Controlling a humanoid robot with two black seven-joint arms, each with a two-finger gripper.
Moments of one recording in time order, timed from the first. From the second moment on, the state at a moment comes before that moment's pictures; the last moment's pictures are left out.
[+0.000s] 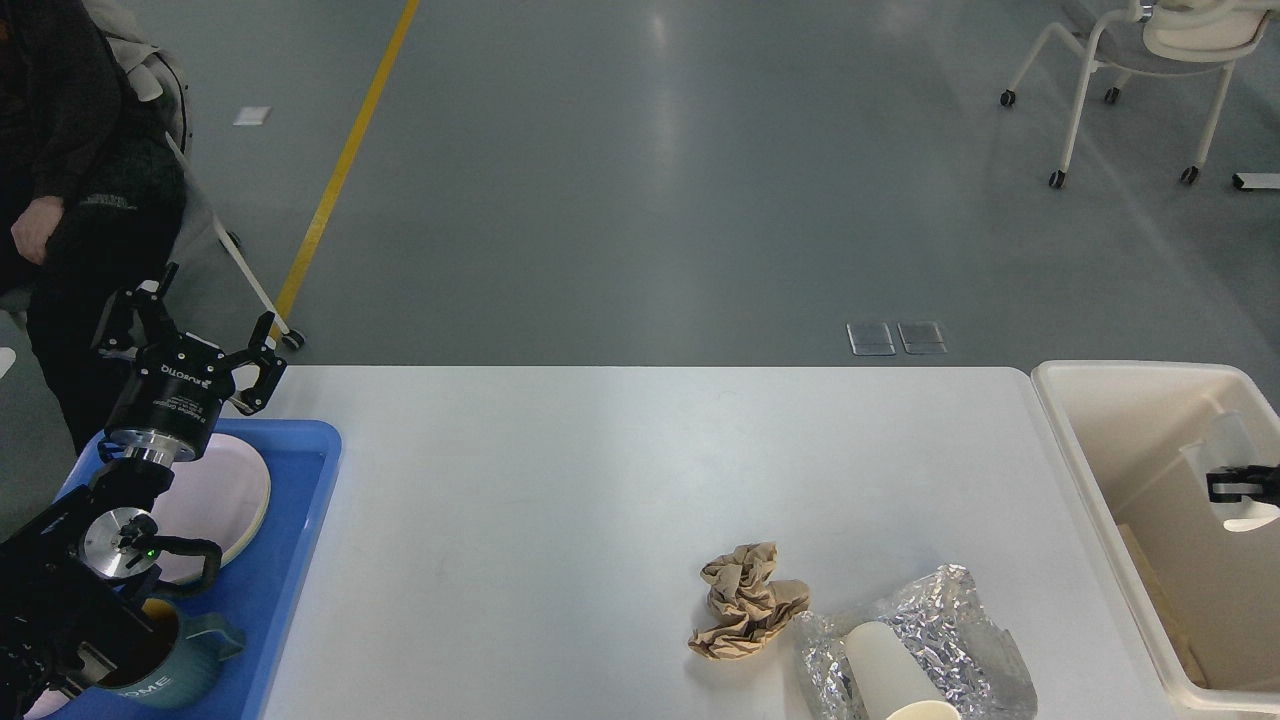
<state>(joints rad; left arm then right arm) -0.65 0.32 -0.85 -0.25 -0.02 -0.75 -0.47 0.90 -0.51 -1.68 0.31 -0.01 -0.02 0.47</state>
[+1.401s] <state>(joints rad) -0.65 0.32 -0.85 -0.25 -0.02 -0.75 -0.47 2.70 -0.49 -1.48 1.68 -0.47 0.77 0.46</state>
